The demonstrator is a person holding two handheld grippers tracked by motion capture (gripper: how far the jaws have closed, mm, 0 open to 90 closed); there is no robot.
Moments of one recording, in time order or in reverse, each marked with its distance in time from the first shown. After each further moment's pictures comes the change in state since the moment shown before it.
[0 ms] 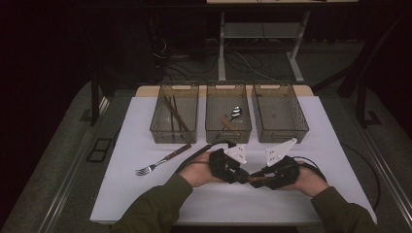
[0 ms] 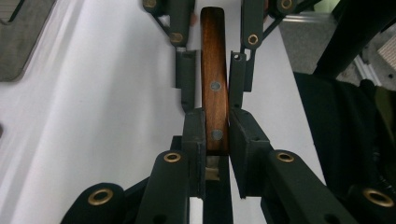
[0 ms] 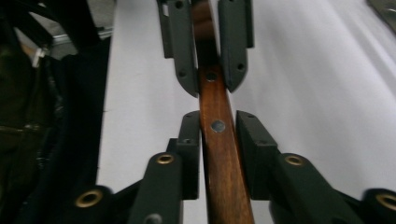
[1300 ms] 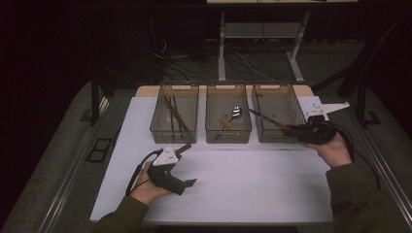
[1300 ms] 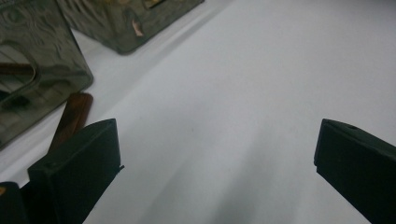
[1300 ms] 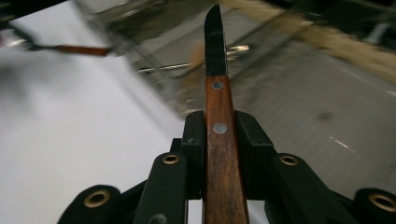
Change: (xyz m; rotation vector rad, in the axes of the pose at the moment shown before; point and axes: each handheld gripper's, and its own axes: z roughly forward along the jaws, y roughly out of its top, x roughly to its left) left arm -0.035 -0.147 -0.081 -0.181 0.494 -0.398; right arm -0.070 -0.015 -0.109 -0.217 -0.490 0.407
